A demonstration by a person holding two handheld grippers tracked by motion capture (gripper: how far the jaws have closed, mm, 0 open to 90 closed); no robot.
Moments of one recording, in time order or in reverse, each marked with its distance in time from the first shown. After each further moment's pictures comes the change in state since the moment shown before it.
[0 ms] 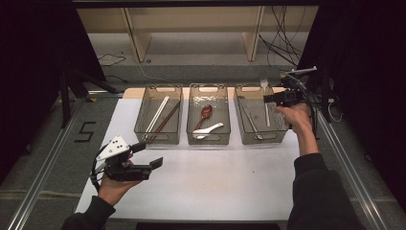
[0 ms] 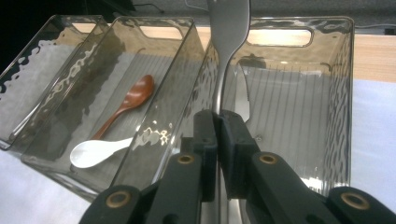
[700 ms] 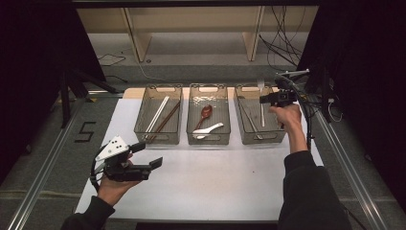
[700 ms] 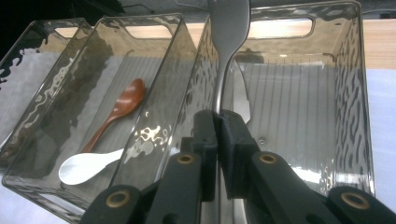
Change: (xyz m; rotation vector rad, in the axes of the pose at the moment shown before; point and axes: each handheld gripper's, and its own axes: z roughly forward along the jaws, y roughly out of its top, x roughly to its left) left arm 0.000 0.001 -0.002 -0.003 -0.002 0.004; right arm 0.001 0.000 0.023 0.009 -0.027 0.062
